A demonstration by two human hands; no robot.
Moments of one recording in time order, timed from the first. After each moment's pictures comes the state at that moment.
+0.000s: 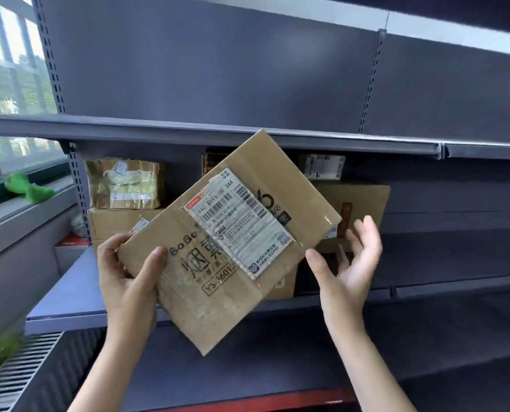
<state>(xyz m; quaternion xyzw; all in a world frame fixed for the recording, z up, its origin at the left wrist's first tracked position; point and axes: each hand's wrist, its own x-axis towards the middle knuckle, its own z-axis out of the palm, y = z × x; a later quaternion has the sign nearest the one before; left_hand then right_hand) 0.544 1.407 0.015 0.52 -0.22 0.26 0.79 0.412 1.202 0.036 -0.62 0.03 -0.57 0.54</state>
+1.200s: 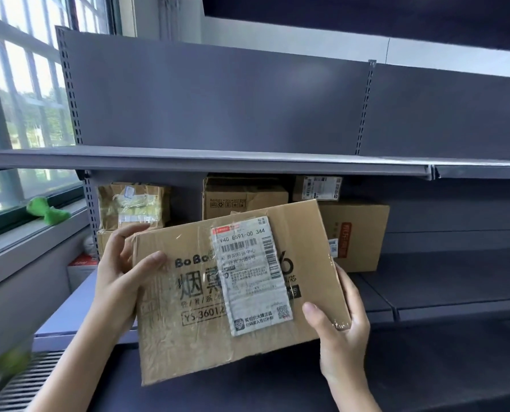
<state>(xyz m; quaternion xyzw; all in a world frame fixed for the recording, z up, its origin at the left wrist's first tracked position) 0.516 1.420 0.071 0.55 -0.32 0.13 0.76 0.382 1.194 0.010 -0.59 0.00 -0.50 0.63</state>
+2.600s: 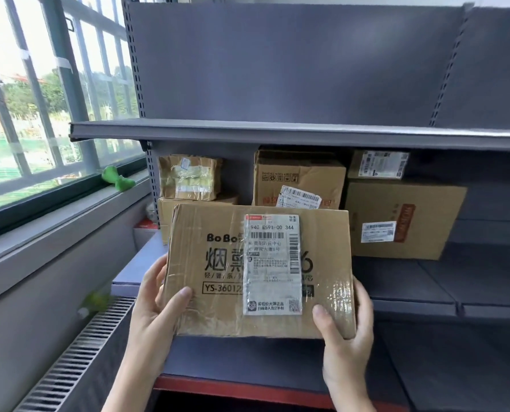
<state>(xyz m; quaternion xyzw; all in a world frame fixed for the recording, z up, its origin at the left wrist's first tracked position) 0.477 1.459 -0.009 0.57 -0.22 0.14 0.78 0.407 1.239 -0.045 -0.57 0.04 -0.46 0.68</state>
